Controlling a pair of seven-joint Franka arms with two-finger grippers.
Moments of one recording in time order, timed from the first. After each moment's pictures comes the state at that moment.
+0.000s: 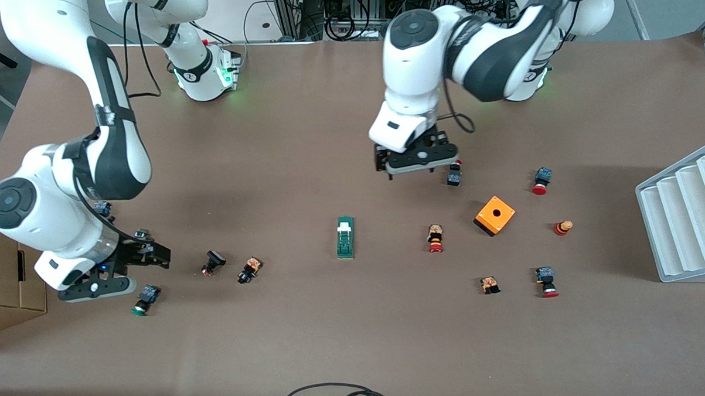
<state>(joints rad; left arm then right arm) -0.73 0.21 -0.05 -1.71 0.21 1.98 -1.04 0.12 0.43 -0.04 -1.59 0.02 2.10 -0.09</state>
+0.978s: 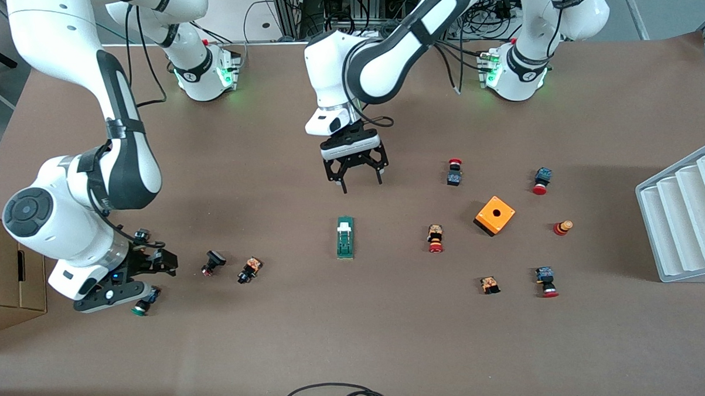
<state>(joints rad) -0.97 0.46 -0.05 -1.71 0.85 2.13 -1.71 0.15 0.46 -0.04 -1.57 0.02 2.14 -0.21</state>
